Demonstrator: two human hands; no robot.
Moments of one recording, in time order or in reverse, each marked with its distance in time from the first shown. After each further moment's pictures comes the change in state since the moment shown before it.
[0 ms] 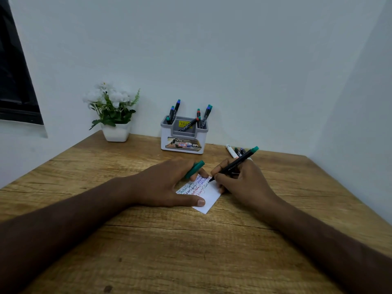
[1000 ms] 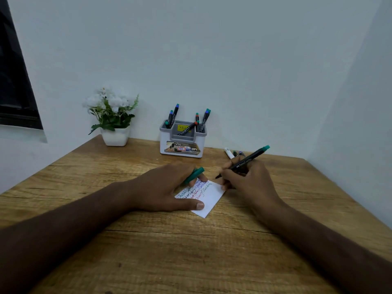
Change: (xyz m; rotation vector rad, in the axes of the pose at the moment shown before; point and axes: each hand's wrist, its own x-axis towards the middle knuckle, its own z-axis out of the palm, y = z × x) left_hand 0.000 0.000 -0.002 0.019 -0.023 -0.011; right_hand -0.001 -0.001 -0.006 0.189 0.146 0.045
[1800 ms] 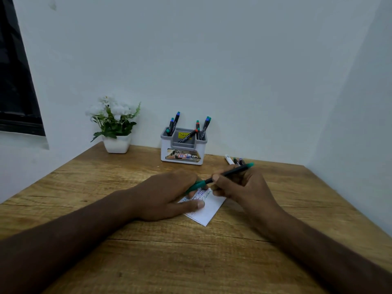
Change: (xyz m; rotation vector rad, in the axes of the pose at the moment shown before) left_hand -0.001 -0.008 0.003 0.106 -0.001 0.002; right_hand -0.009 -0.005 0.002 0.304 -0.170 0.006
